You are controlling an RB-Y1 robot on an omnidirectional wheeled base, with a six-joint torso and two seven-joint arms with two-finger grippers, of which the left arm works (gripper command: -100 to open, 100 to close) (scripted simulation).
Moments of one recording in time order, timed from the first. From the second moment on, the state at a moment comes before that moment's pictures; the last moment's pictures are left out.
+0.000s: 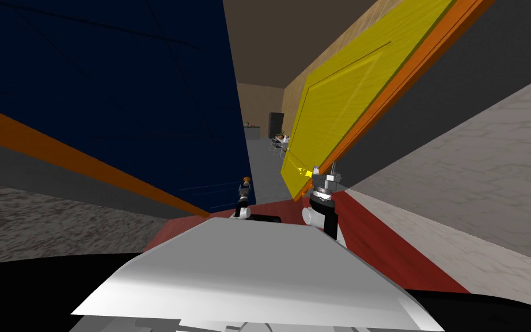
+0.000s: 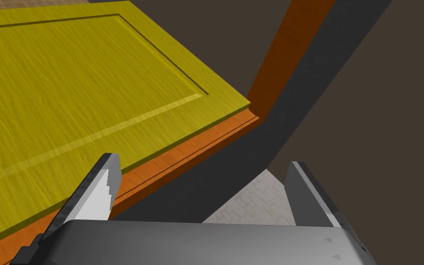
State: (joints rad) arm -0.05 0.00 -0.21 -0.75 0.60 -0.88 1.13
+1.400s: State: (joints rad) arm -0.04 -0.03 -0.20 -0.77 0.62 -0.87 1.11
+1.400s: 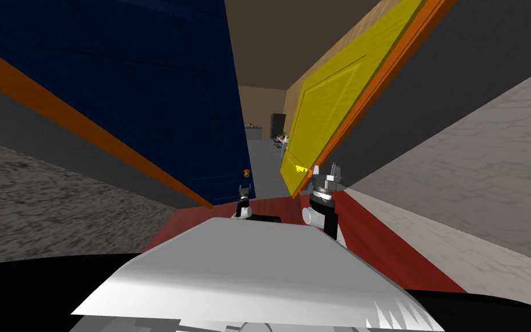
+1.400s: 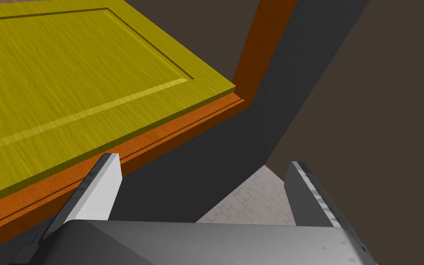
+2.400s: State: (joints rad) arm -0.04 0.01 -0.19 -0.75 0.63 -0.89 1.13
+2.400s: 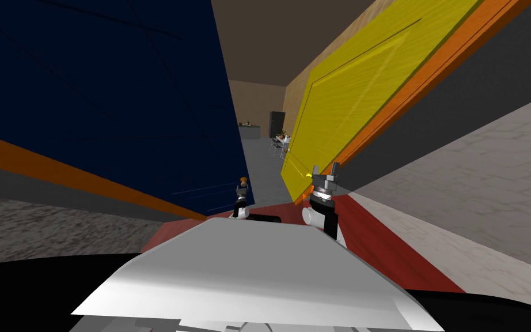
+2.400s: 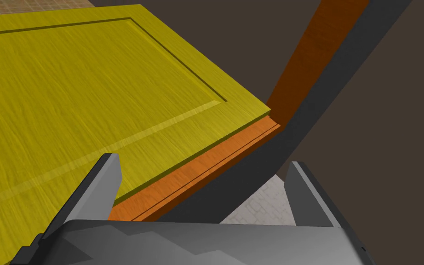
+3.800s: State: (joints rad) arm -0.04 0.03 -0.17 -0.77 0.64 -0.88 1.11
